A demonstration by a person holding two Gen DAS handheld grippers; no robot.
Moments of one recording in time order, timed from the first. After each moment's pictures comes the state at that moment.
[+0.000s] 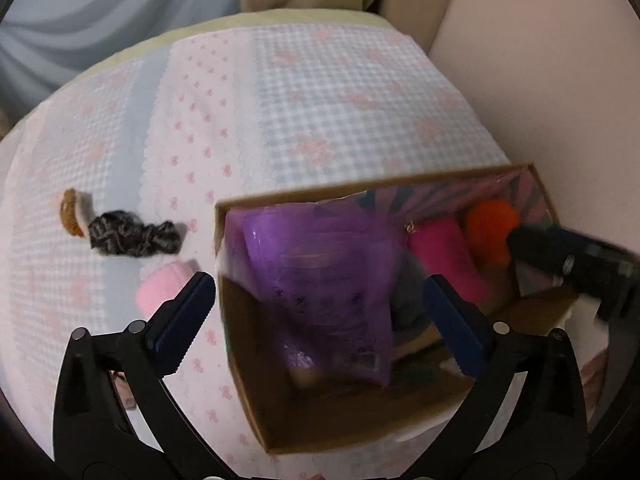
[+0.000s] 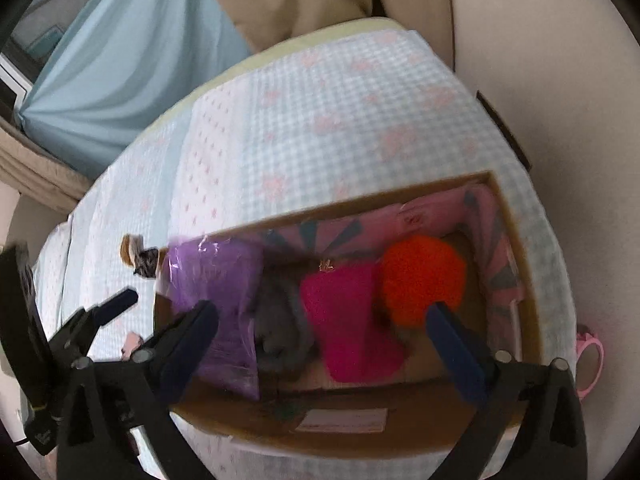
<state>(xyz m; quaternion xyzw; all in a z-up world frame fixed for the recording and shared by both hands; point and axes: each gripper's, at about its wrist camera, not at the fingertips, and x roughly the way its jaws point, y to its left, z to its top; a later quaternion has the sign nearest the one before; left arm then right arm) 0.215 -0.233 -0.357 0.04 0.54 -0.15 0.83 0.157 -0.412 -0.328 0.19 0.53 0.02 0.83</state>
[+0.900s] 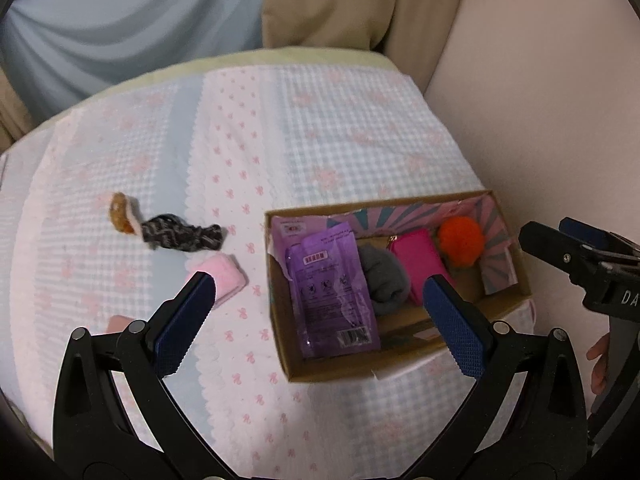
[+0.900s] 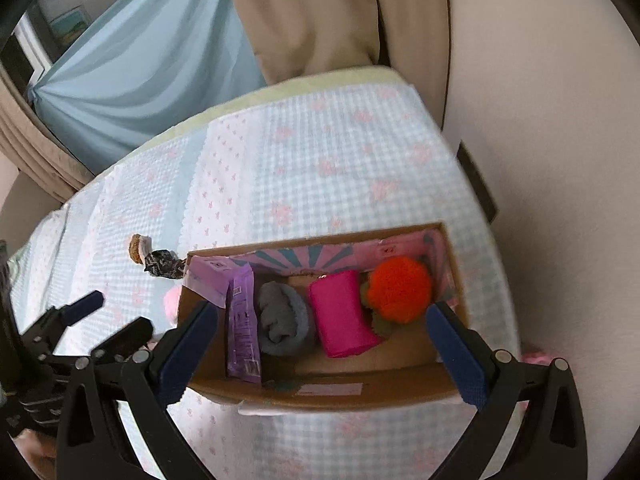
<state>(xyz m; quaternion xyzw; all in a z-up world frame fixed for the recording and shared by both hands) 0.169 -0.201 -0.271 0.02 0.50 -0.13 0.86 0.119 -0.392 -0.242 0.11 0.49 0.00 0.86</state>
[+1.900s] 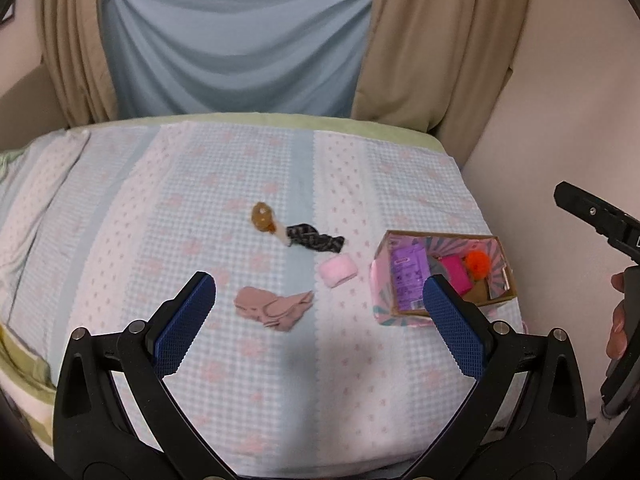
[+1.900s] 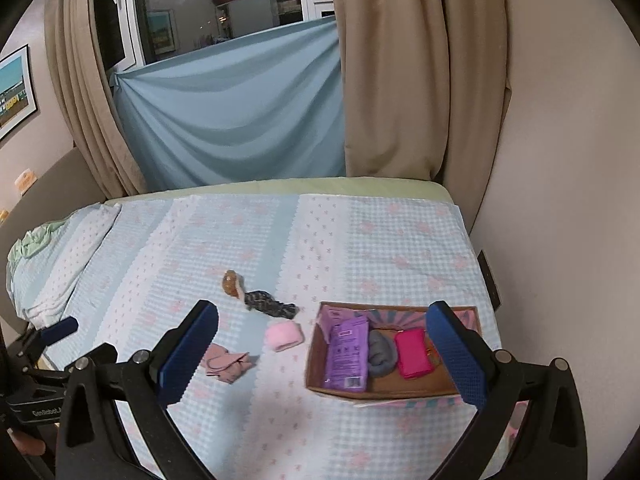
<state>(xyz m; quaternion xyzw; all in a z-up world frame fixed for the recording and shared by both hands) 0.028 0.017 -0.116 -0.05 0.42 -0.06 0.91 0.024 -0.223 -0.070 0.03 0.37 0.04 0.93</state>
